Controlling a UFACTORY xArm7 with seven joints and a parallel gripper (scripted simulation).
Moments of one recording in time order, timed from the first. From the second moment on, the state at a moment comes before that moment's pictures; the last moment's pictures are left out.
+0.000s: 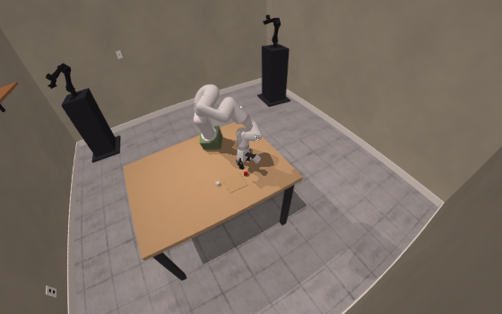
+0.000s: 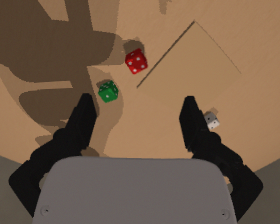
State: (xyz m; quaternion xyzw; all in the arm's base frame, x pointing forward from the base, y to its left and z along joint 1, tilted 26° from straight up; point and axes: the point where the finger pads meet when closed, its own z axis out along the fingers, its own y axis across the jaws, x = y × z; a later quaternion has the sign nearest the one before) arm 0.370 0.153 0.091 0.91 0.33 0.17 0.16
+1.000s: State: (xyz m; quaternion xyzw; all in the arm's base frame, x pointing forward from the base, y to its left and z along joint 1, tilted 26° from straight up) arm 0.374 0.151 0.074 0.80 0.56 0.11 0.19
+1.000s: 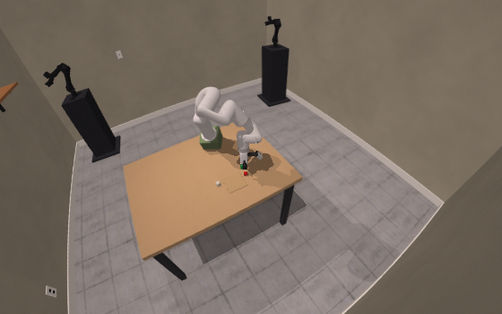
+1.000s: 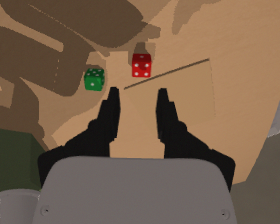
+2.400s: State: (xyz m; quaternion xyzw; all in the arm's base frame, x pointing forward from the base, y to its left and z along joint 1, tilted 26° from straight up) arm 0.378 0.150 0.067 0.80 0.56 0.11 0.19
